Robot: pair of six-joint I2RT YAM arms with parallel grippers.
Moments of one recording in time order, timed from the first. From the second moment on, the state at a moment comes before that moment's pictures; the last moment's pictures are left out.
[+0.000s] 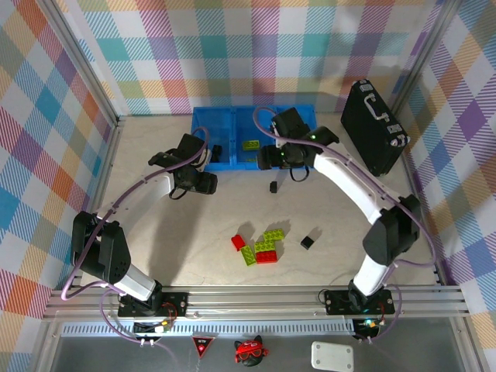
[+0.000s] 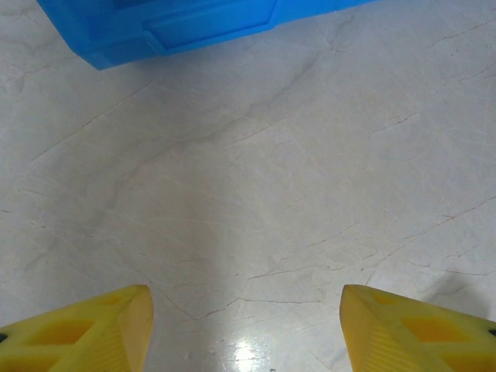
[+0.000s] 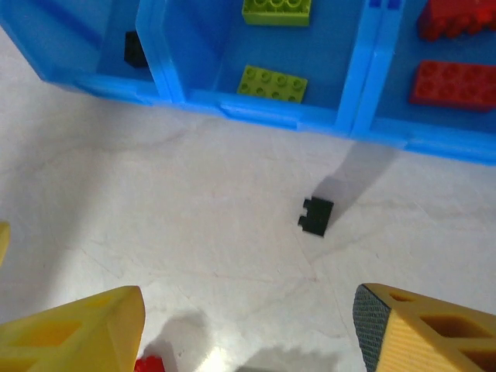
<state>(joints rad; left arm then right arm) -0.40 1.54 1.26 -0.84 -0.04 -0.17 0.61 1.68 1.65 -0.95 -0.01 0.38</state>
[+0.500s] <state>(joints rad) -0.56 1.54 1.30 -0.87 -0.04 -0.32 0.61 1.41 1.27 -0.93 -0.02 0.43</state>
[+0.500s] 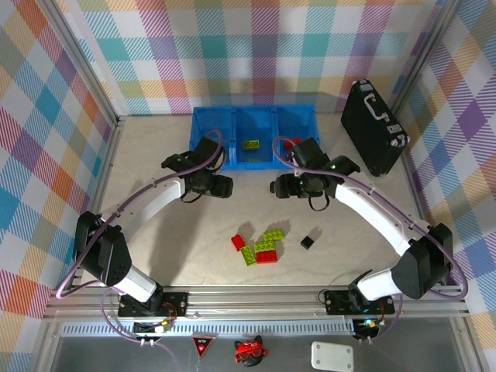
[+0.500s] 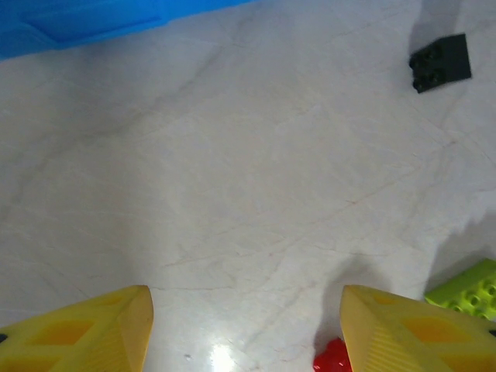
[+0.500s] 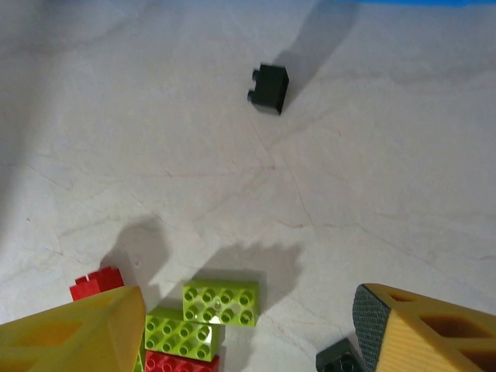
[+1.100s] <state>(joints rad) -0.81 1.55 1.14 -0.88 -0.08 -0.78 0.61 1.30 1.04 -0.91 -0.04 0.49</state>
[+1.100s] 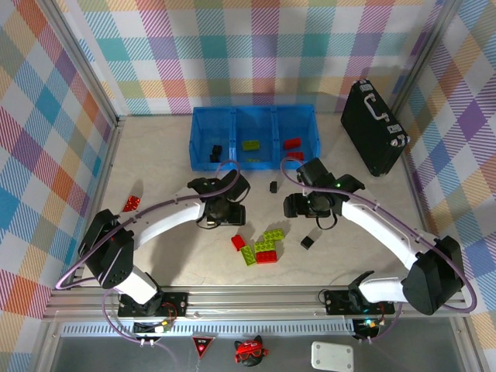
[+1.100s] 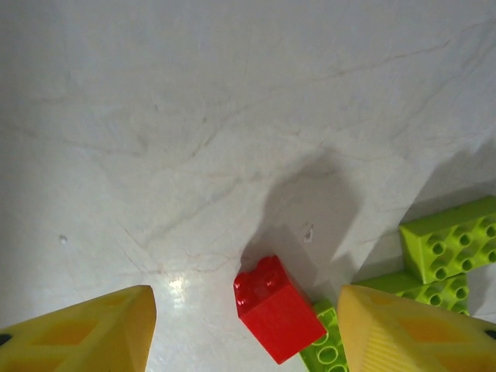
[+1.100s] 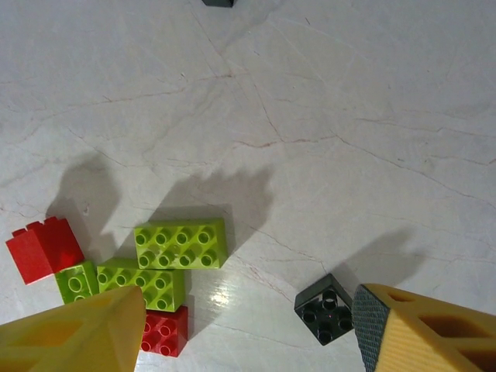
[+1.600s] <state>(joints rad) -0.91 1.54 1.02 -0.83 -0.12 -1.07 0.61 1.29 0.95 -0.88 -0.10 0.49</state>
